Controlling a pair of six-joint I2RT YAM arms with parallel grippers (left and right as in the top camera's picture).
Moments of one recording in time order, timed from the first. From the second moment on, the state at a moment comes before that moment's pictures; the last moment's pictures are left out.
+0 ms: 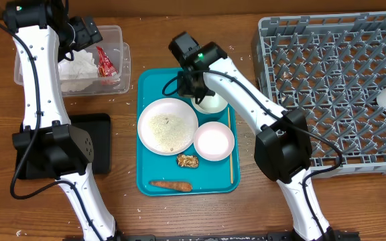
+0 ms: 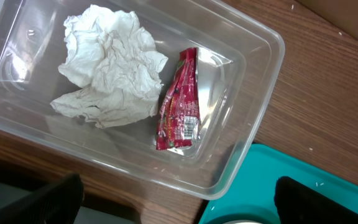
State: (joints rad) left arm 0.17 2.24 2.47 -1.38 0.04 -0.34; right arm 0.61 2.35 2.20 -1.18 -0.01 0.62
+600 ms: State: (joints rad) left arm 0.17 2.24 2.47 -1.38 0.04 -0.34; right arm 0.00 2.35 2.71 -1.49 -0.45 0.28
